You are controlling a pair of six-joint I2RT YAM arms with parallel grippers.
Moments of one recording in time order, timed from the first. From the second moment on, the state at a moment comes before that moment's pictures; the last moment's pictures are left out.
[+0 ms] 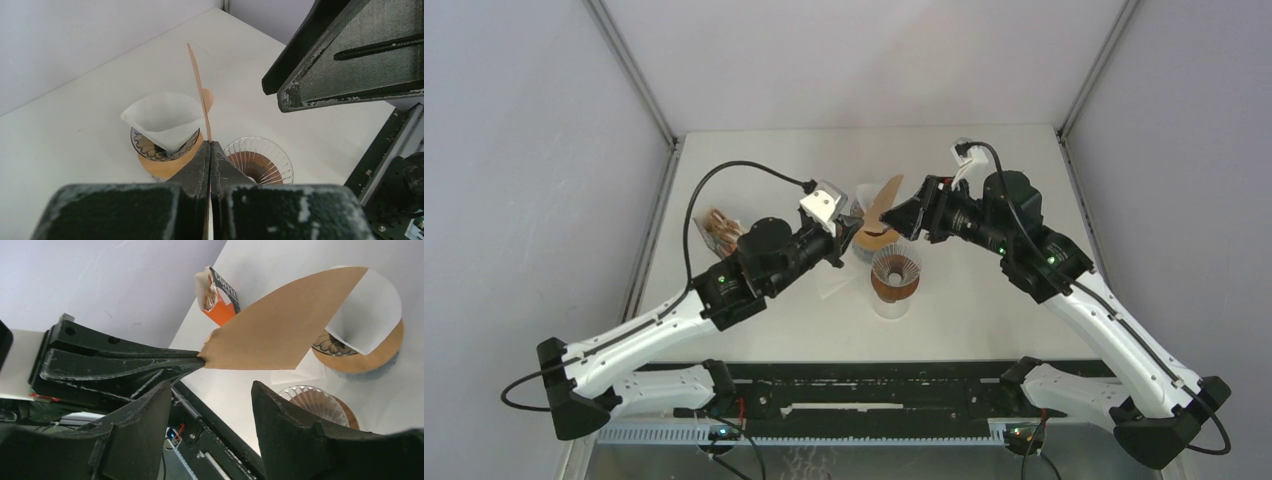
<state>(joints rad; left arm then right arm) -1.00 1.03 1.02 -0.07 -0.21 -0.06 0.65 1.02 1.21 -0.45 -0.23 0.64</state>
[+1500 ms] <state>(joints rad) -1.18 1.15 1.02 -0.04 -0.44 0.08 0.67 1.11 1.22 -0.49 -0.20 0.72</state>
